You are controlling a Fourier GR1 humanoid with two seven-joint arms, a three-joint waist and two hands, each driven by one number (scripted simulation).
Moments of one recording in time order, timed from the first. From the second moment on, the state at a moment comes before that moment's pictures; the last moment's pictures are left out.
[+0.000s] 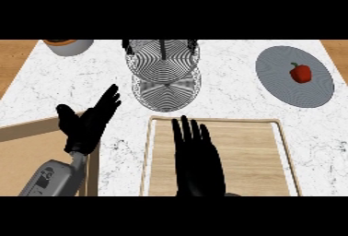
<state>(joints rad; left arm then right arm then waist) -0.23 0.34 -0.31 -1.44 0.39 0.17 0.16 -0.45 -0.10 0.86 -1.78 0.77 0.22 1.23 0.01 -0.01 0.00</state>
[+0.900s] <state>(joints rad) -0.21 0.32 -0.29 -1.45 0.37 0.16 0.17 -0.32 -0.03 0.87 -1.67 0.92 0.27 1.22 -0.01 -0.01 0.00</state>
